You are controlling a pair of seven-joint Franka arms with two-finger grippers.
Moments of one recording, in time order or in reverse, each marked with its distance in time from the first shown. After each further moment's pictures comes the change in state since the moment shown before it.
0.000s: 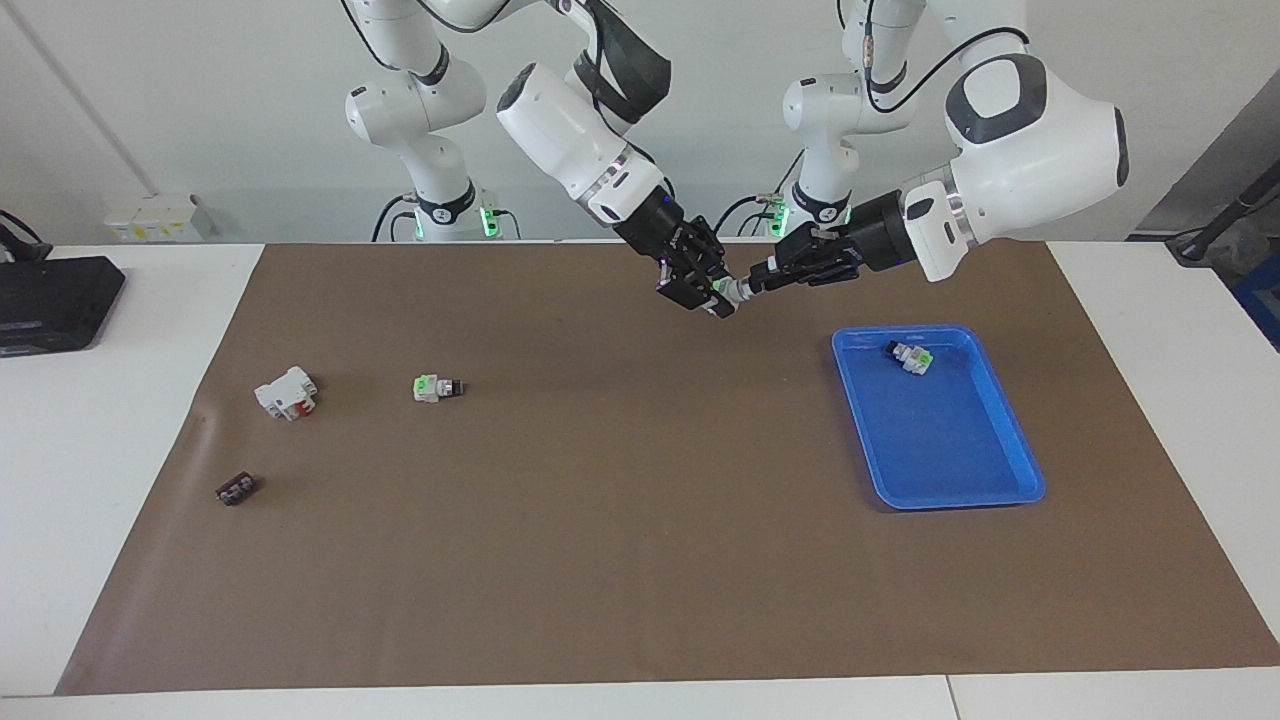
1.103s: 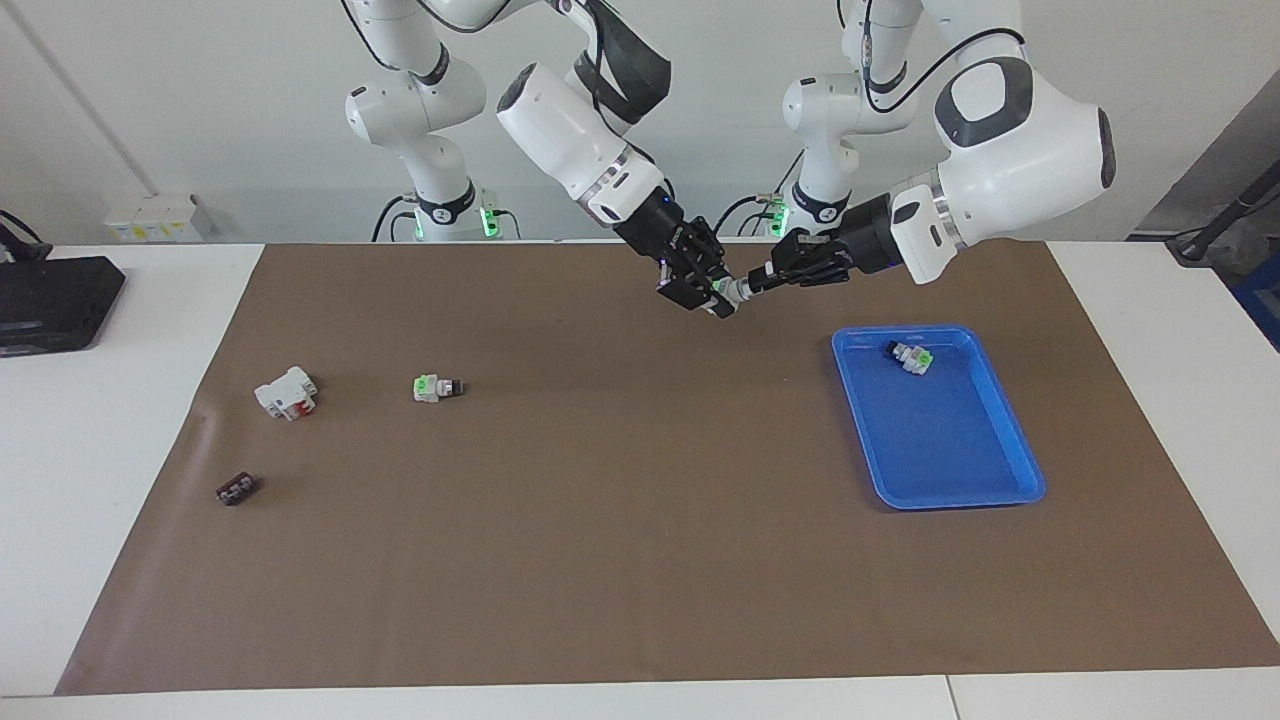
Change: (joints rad) left arm -0.017 -0.004 -0.001 -0.017 0.033 0.013 0.000; right arm 0.000 0.000 -0.001 -0.003 0.000 0.000 0.000
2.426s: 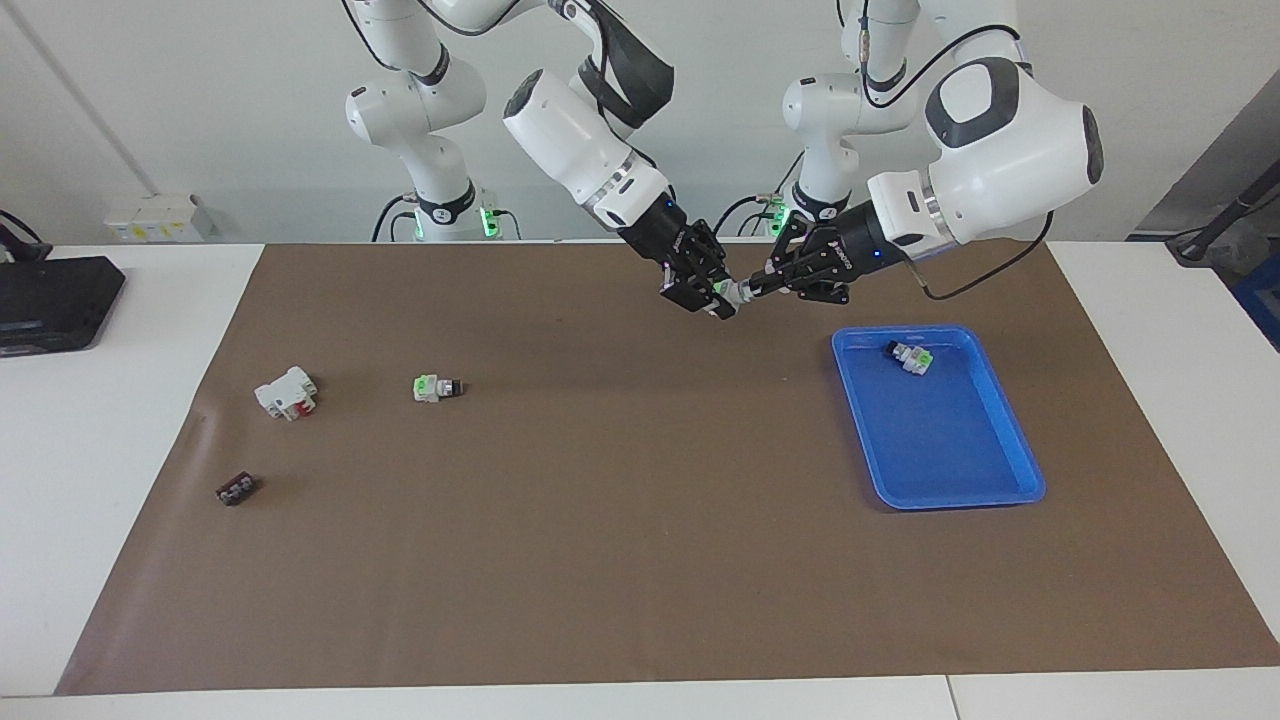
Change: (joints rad) left arm -0.006 -0.034 0.003 -0.054 0.045 0.017 0.741; right arm 0.013 0.003 0.002 -0.017 -0.002 0.000 0.000
